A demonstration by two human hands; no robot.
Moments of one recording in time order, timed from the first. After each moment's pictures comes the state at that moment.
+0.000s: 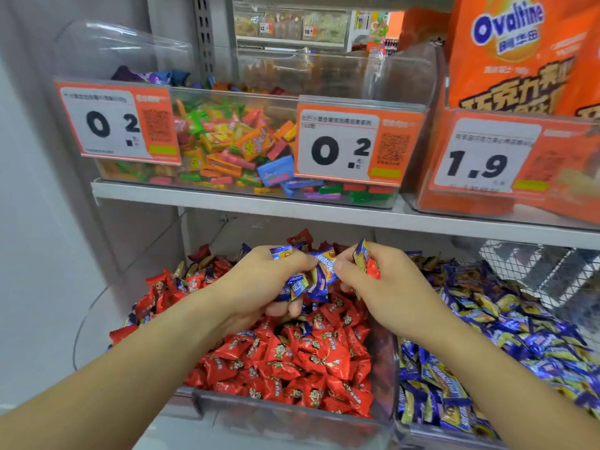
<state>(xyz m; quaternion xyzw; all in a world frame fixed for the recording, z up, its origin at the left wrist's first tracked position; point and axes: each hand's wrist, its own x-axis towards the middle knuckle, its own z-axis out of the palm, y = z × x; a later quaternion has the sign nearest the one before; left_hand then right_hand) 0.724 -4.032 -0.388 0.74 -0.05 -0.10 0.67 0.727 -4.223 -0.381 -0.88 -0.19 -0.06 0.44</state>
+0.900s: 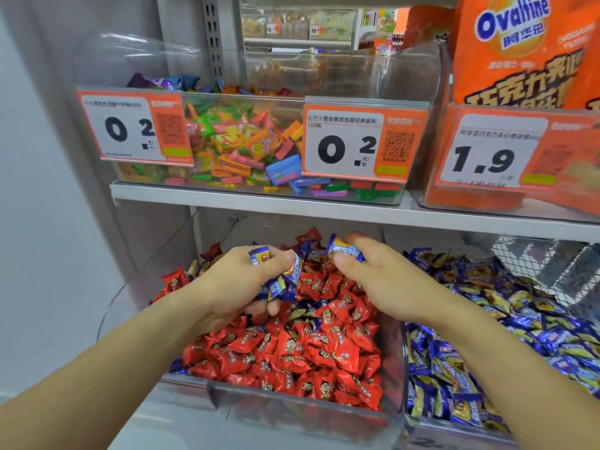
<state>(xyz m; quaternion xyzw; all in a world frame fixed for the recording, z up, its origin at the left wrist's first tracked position) 0.715 -4.000 -0.390 0.75 -0.01 -0.08 0.65 0.735 -4.219 -0.370 -0.92 -0.18 0.05 0.34</state>
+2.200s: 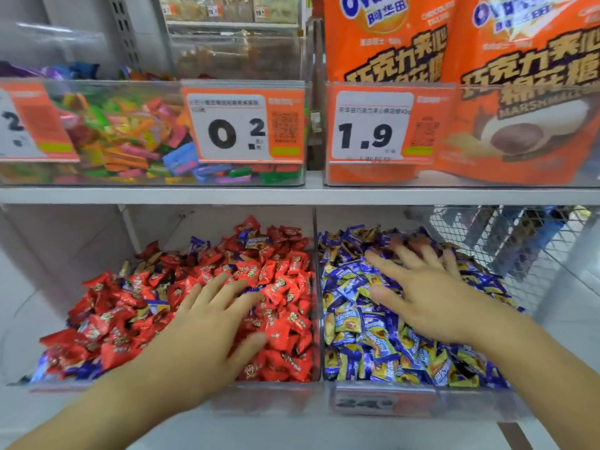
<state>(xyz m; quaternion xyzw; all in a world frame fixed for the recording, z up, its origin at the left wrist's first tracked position) 0.674 -4.039 -0.442 0.98 -0.18 0.01 0.04 0.707 -4.353 -0.397 -0.99 -0.09 0.09 0.03</state>
